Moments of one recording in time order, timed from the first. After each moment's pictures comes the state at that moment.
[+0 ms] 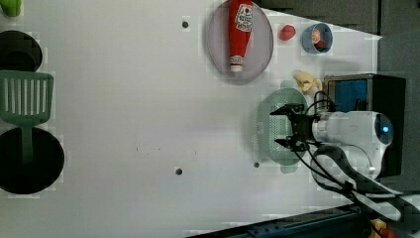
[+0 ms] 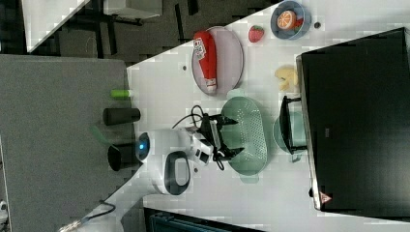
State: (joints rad) arm 0.00 0.27 -0.02 -2.48 -0.04 1.14 0.64
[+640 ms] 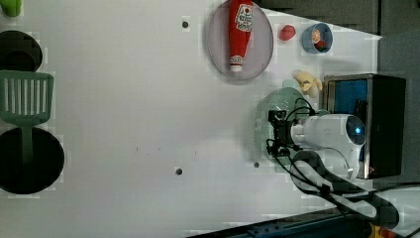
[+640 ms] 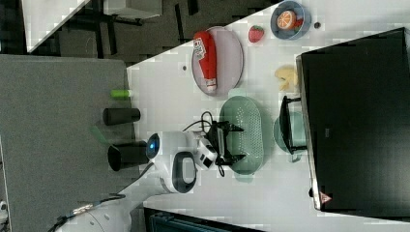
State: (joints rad) arm 0.08 0.36 -0.01 -2.48 -0.05 1.19 0.84
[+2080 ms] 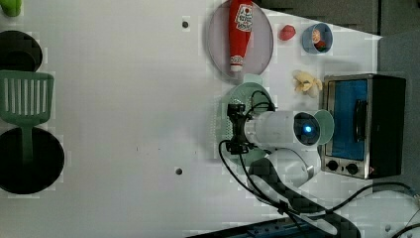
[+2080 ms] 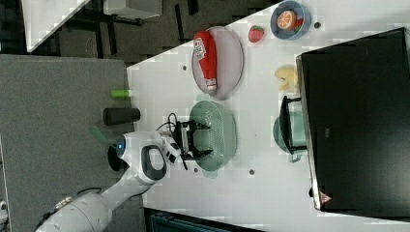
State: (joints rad) arm 0.39 0.45 -0.01 -2.32 -0.04 1.13 1.14
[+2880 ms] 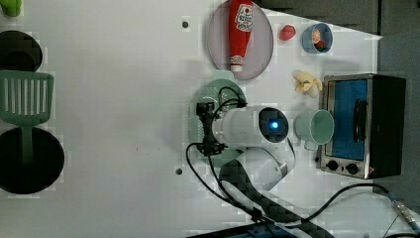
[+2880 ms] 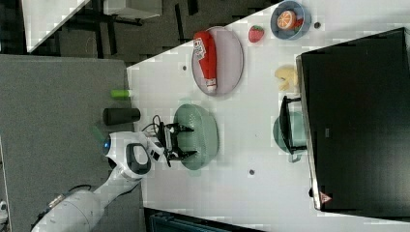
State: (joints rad) arm 0.49 0.53 0.05 -2.15 0.02 1.04 1.19
